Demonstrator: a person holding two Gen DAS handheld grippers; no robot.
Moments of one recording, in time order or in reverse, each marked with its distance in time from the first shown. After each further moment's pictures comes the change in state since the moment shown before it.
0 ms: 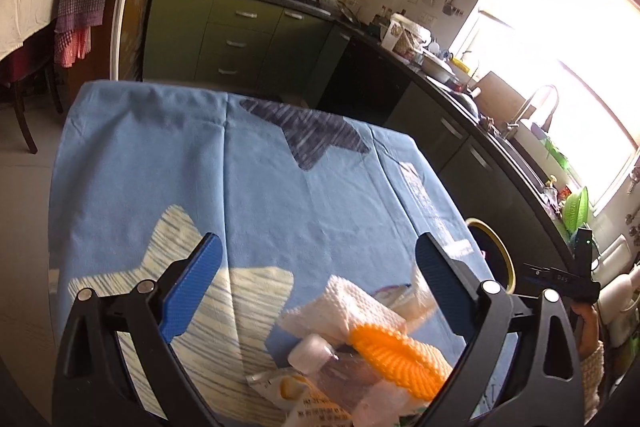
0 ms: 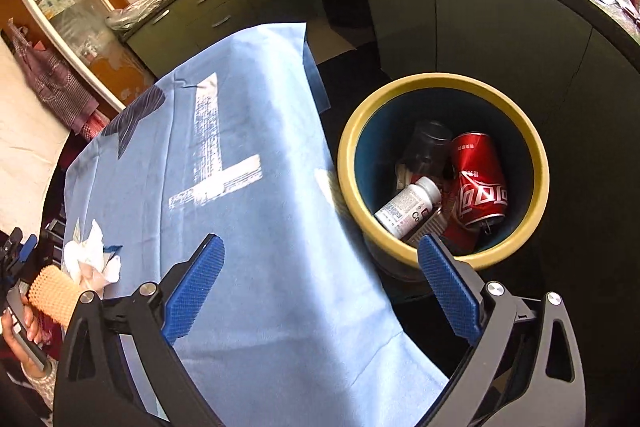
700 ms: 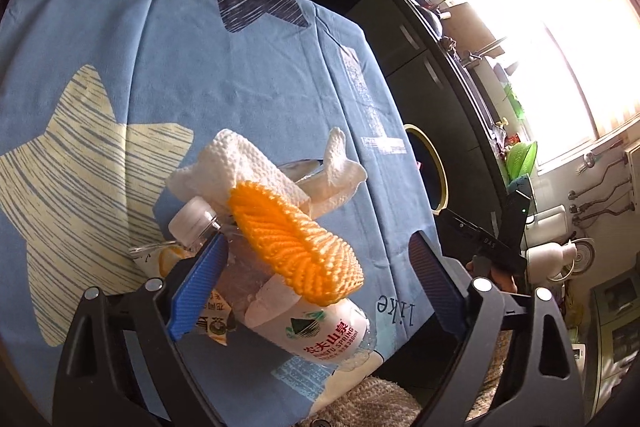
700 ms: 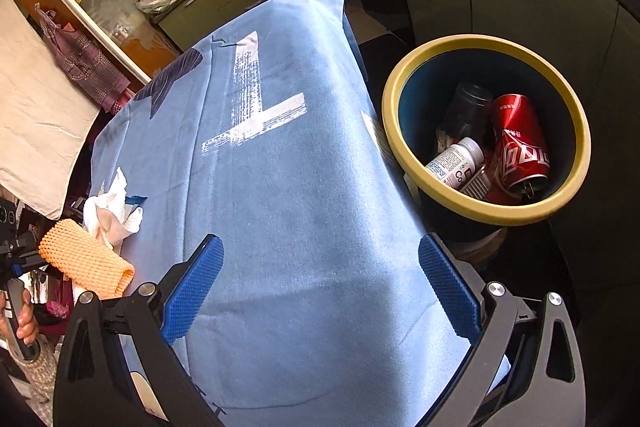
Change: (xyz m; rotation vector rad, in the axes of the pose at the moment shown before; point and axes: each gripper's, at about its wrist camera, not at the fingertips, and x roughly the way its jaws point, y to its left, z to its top) left arm 0.022 -0.034 -0.036 -0.093 0.383 -0.225; right arm 0.013 0.007 -0.044 -0.030 0.045 0.117
